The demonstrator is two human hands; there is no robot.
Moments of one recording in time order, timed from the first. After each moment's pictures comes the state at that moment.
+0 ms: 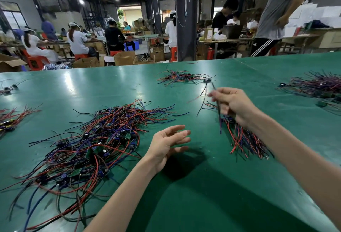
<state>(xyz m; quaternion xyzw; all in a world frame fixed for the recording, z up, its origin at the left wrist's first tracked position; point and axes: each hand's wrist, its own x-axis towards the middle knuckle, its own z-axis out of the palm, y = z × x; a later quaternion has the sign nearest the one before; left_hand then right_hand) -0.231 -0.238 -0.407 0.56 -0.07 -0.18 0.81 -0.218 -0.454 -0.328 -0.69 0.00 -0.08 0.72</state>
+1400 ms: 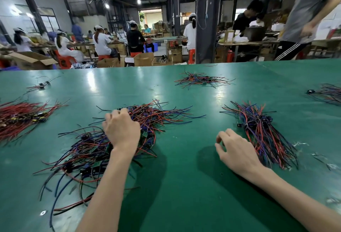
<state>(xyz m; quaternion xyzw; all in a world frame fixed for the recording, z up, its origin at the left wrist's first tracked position) -0.200 -0.135 -0.377 0.92 0.17 0.32 0.15 -0.259 -0.412 -0.418 -0.98 -0.05 -0.18 0.12</state>
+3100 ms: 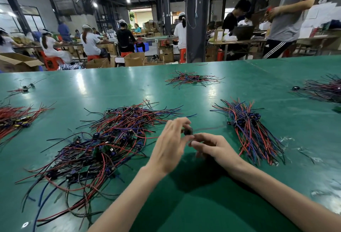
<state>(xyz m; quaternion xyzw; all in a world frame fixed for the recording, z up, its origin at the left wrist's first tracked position) -0.240 -0.234 -0.404 0.83 -0.32 0.27 0.36 -0.266 -0.394 -0.410 -0.76 -0.11 -0.01 0.64</state>
